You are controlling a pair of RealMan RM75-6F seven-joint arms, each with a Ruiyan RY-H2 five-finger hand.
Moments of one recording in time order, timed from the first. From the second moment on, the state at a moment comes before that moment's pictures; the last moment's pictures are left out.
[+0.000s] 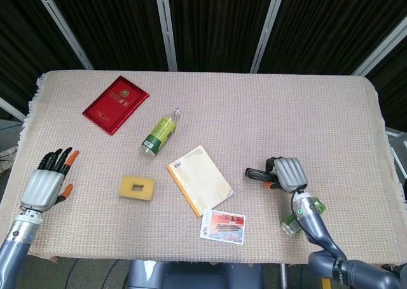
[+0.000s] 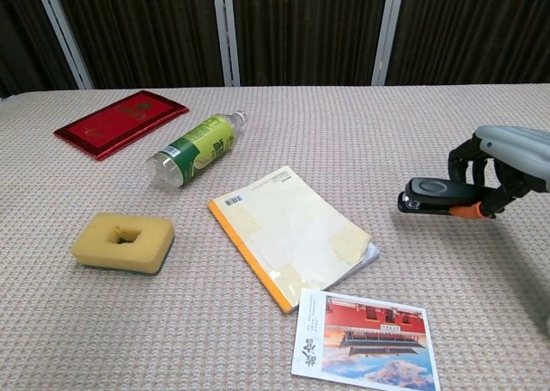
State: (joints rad) left arm -0.28 -1.28 -0.04 -1.44 1.47 1.29 0.26; right arm 0.49 -1.58 0.20 -1.32 -1.28 1.04 -0.17
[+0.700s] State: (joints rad) left arm -0.30 -1.29 -0.03 -1.42 1.47 1.25 0.24; right arm 0.55 -1.61 0.23 -1.71 -1.12 1.10 -0.46
